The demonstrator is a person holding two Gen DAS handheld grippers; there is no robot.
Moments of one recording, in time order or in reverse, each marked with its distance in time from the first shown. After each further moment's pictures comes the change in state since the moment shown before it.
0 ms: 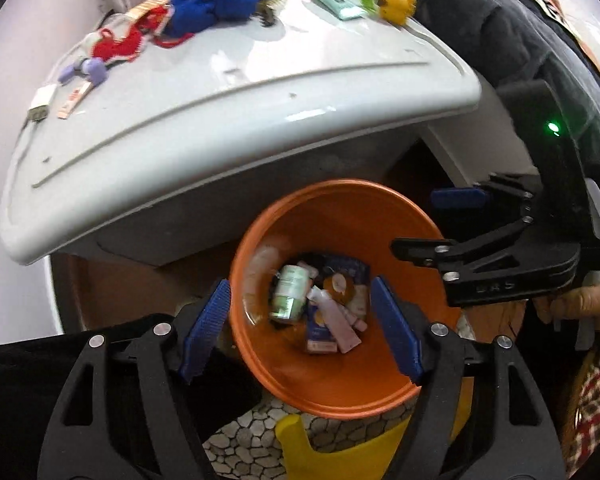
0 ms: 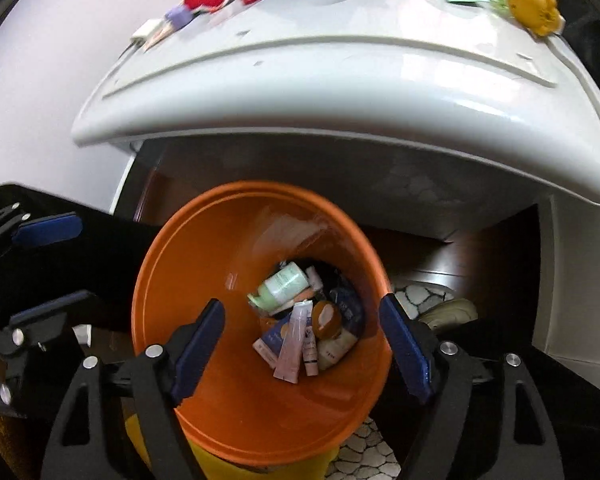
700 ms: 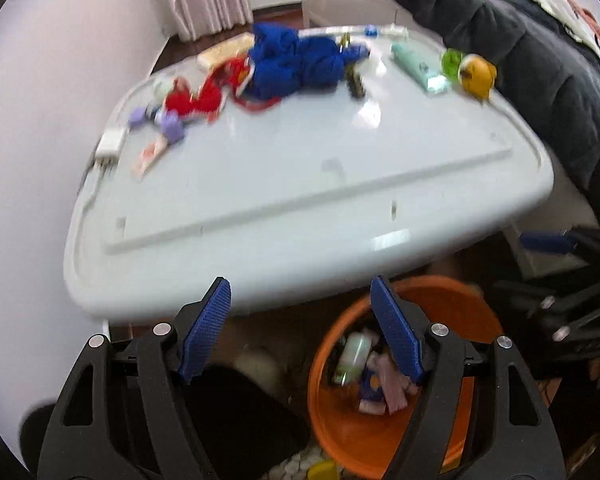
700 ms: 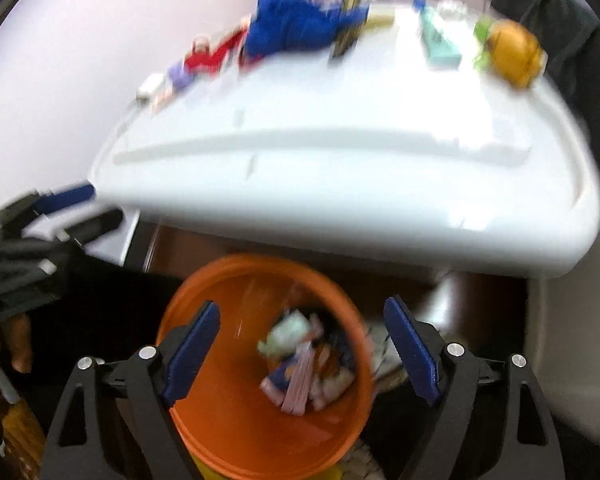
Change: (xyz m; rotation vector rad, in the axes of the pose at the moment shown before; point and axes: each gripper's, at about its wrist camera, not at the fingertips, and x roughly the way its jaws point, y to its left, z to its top) left arm -0.018 0.037 0.067 -0.079 -0.149 0.206; right arm -0.062 -0.012 0.043 0.003 -0.175 -0.002
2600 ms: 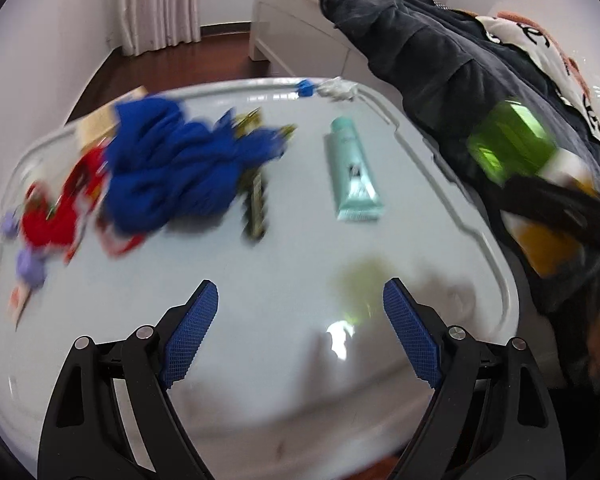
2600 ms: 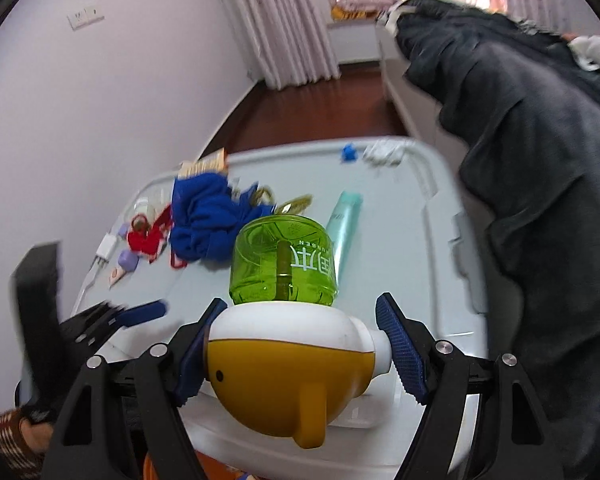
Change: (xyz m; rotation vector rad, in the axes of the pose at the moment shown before) left arm 0.086 -0.061 0.157 -0.033 -0.066 -0.247; right arm -0.048 -0.101 0.137 0.084 -0.257 -0.036
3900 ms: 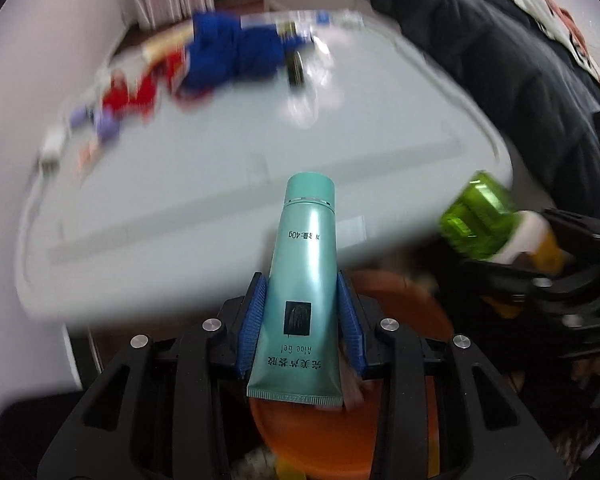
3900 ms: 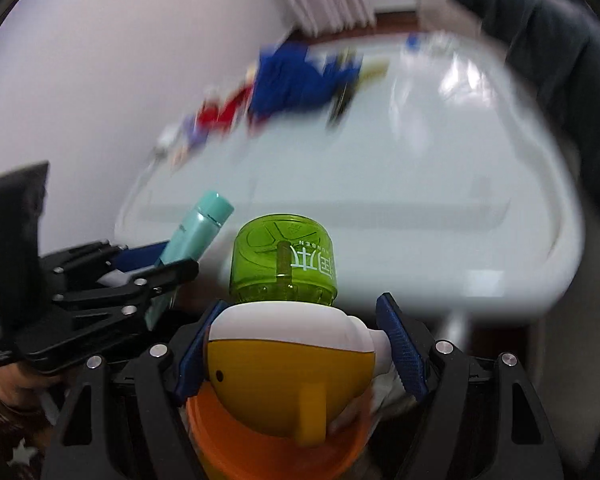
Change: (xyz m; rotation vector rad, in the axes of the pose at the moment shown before) left arm -0.092 0.017 -0.161 0.028 0.172 0.073; right arm 0.012 0.077 -0.175 -0.019 0.281 0.155
